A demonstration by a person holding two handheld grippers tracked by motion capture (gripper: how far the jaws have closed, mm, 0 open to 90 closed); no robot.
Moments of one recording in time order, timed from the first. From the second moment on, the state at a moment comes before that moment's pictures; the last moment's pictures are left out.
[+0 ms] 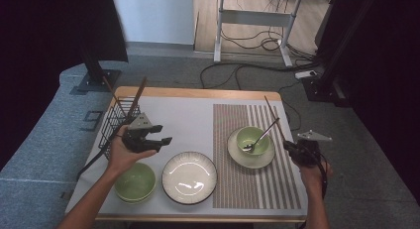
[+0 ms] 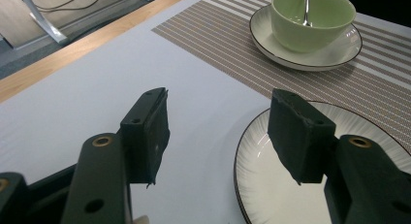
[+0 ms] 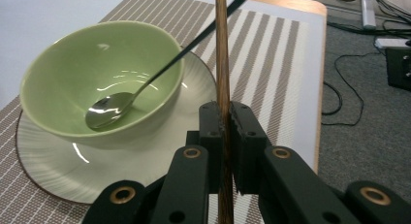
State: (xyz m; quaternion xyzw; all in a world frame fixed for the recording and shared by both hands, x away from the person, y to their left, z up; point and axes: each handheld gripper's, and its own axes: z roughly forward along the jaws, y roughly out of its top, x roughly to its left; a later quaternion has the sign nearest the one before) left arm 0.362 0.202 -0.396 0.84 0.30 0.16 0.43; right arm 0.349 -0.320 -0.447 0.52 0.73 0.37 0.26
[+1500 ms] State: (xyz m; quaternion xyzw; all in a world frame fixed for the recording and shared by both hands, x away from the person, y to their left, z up) left arm 0.361 0.202 -0.396 0.84 0.30 0.16 0.42; right arm 0.364 -0.316 -0.481 0.55 0.74 0.33 0.22
